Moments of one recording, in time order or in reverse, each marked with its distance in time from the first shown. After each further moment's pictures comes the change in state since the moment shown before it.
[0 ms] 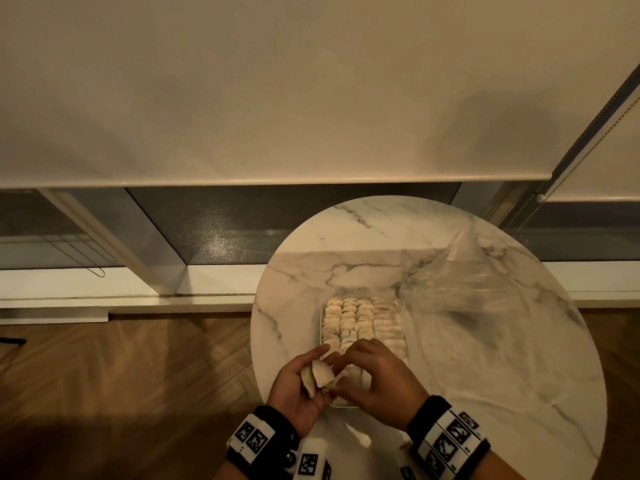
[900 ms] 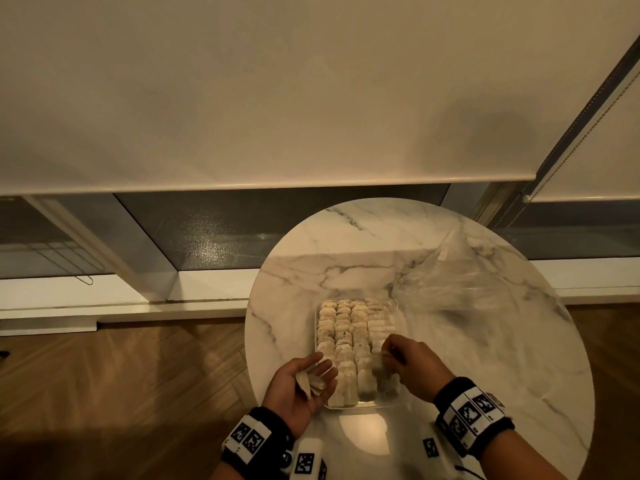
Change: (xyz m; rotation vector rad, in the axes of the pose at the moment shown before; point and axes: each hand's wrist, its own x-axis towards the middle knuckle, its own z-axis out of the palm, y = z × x) left_hand 0.003 0.002 -0.004 0.044 0.095 -0.021; right_hand -0.007 0.067 -0.026 0.034 -0.076 0.510
